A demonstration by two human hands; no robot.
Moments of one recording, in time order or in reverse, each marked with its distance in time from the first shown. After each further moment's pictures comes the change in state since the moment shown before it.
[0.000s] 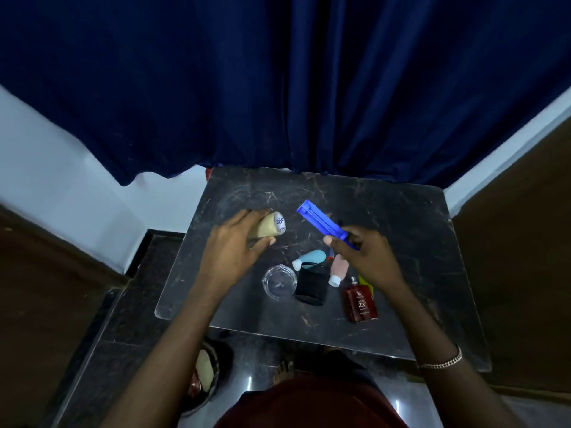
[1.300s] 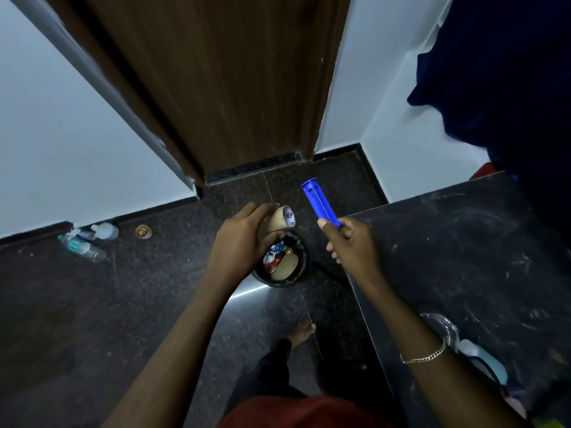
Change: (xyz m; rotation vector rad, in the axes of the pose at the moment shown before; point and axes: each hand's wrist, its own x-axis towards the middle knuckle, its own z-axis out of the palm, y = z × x) left_hand -0.305 -0.125 -0.082 0.123 0.379 -1.083; right_hand -0.039 -0.138 0.367 0.060 -0.924 -0.166
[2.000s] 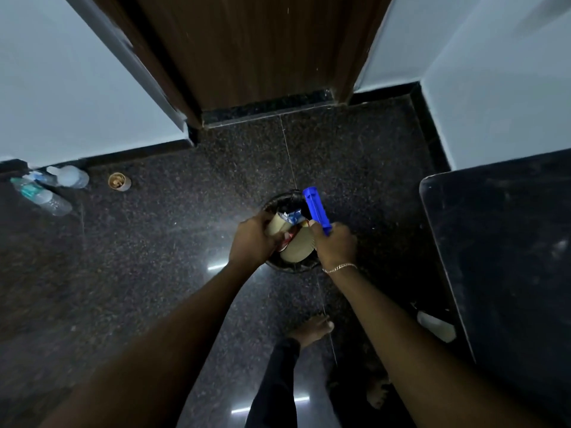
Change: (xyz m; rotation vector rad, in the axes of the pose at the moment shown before) left_hand 0.016 -0.245 0.324 -0.204 -0.176 -0.531; right_hand 0.133 0.271 0.200 -0.283 0.054 0.314
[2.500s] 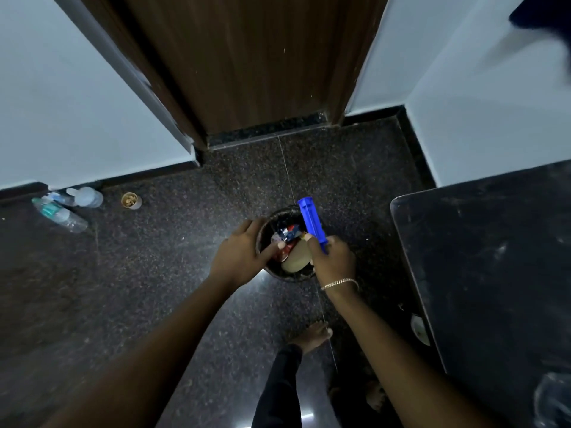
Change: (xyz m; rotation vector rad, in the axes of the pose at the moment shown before) left_hand -0.051 0.024 -0.075 0.215 0.016 0.245; right_hand -0.063 -0.033 -0.044 0.085 -0.011 -0.068
